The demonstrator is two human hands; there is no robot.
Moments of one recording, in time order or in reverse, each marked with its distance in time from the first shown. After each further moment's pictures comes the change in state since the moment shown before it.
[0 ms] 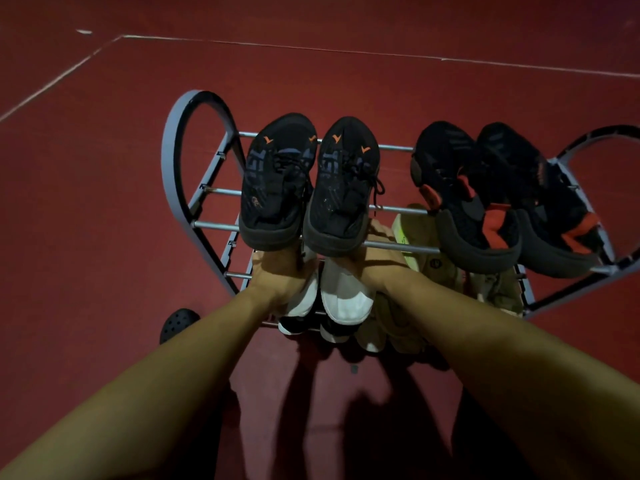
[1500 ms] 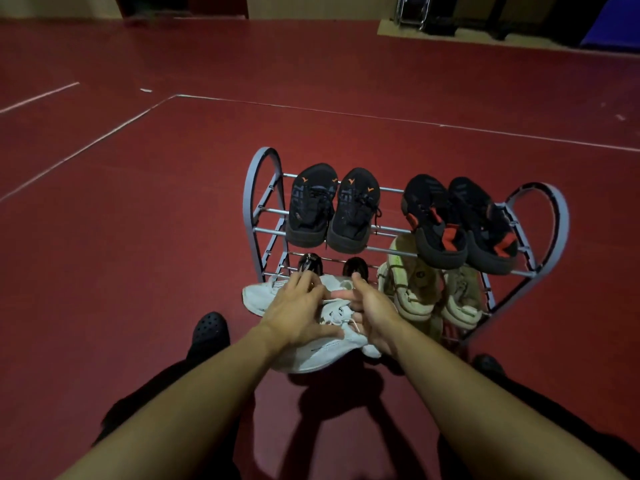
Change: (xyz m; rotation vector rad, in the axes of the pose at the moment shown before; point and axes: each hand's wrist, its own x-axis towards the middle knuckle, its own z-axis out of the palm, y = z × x) left_hand -0.163 0.051 -0.067 0.299 -0.025 0.336; right_hand -0.153 -0.079 -0.008 1.367 -0.132 0.348
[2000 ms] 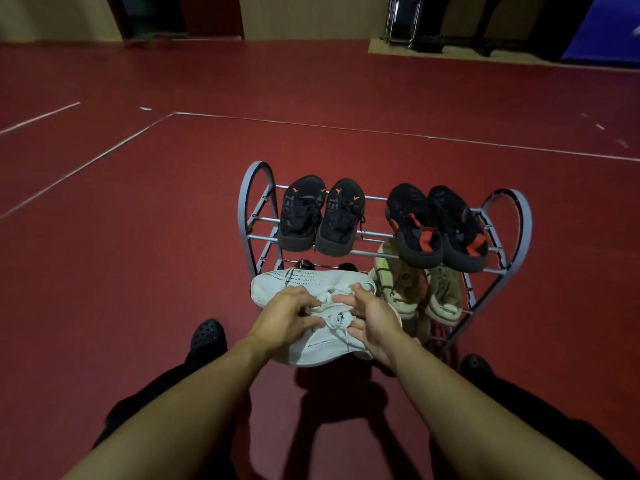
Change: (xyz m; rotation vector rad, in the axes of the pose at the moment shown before) left_hand -0.021 0.016 -0.010 -0.345 0.147 -0.045; right_hand -0.045 0.006 -0.011 0.173 0.033 -0.036
